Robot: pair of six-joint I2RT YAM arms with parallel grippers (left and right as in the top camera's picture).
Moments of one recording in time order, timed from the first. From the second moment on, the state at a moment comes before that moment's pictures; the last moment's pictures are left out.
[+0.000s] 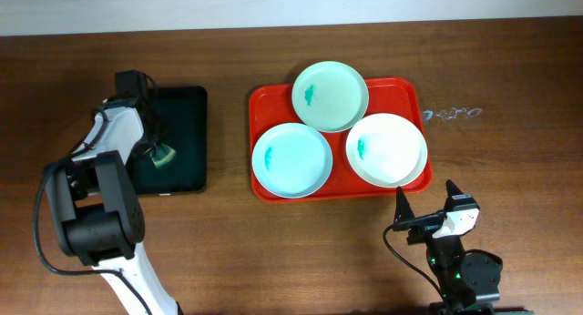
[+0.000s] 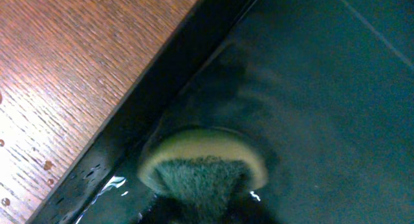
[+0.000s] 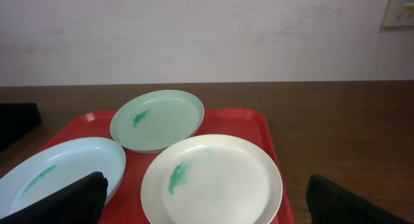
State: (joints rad) left arm 0.16 2.10 1.44 -0.61 -0.19 -0.54; right arm 0.06 0.01 0.01 -0.07 -0.07 0.08
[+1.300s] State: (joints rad) left arm 0.15 1.75 1.70 -0.94 -0.03 -0.49; right arm 0.06 0.01 0.01 -0.07 -0.07 0.08
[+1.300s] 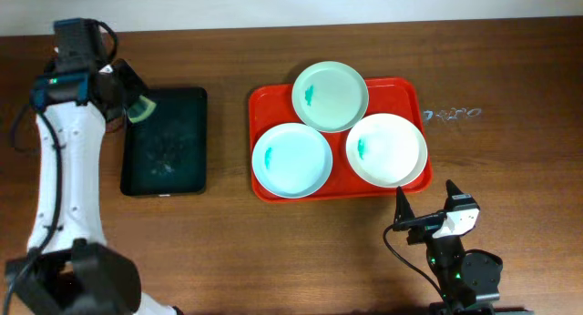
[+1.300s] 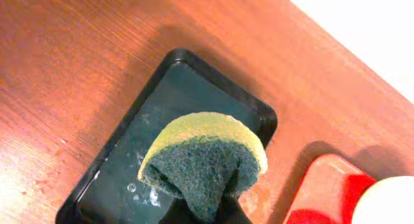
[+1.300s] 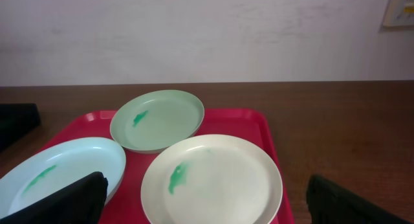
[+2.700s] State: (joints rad) left arm -0.28 1.44 1.43 -1.02 -0.23 -0.50; right arm 0.06 0.02 0.01 -0.07 -0.07 0.08
